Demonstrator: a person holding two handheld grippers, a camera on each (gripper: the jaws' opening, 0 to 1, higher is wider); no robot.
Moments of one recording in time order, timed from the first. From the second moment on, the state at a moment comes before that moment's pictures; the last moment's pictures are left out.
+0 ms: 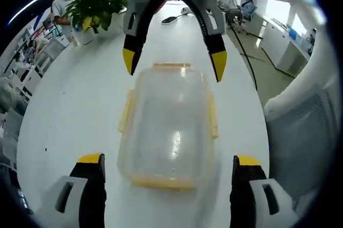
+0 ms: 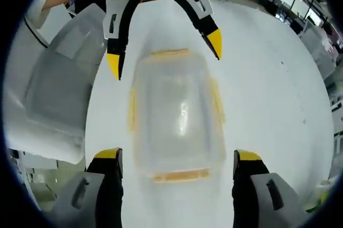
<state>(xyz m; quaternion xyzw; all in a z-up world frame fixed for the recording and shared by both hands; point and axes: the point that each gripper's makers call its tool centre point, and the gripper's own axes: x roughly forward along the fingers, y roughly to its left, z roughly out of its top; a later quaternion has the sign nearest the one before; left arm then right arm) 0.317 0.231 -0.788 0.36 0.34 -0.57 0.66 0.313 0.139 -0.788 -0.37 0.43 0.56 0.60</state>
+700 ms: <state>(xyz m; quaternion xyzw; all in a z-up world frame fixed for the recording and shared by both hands) 0.321 0.227 -0.795 0.39 0.31 -0.59 0.64 0.315 0.143 -0.799 -0.39 0.43 0.54 0.60</state>
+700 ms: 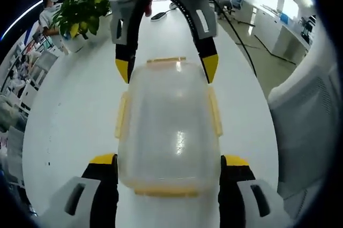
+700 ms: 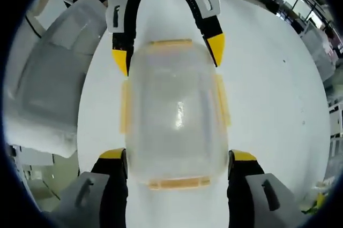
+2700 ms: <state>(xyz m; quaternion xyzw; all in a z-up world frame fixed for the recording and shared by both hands) 0.318 0.360 -0.799 0.40 0.29 -0.59 0.64 0.314 0.280 -0.808 -0.40 0.40 0.50 0.66</state>
